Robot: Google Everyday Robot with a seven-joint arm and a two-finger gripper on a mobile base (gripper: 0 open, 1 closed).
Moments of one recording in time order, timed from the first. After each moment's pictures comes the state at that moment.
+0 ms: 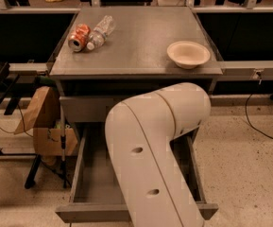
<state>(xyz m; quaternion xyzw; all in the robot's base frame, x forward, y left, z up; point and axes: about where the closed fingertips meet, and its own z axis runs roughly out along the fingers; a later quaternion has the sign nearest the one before) 0.658 0.030 0.360 -0.15 0.98 0.08 0.13</state>
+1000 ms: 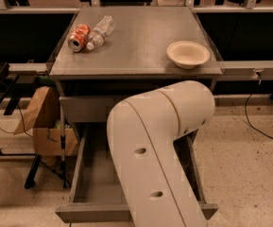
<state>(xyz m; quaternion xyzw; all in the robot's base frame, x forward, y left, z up) 0.658 0.030 0.373 -0.15 0.98 0.08 0.12</state>
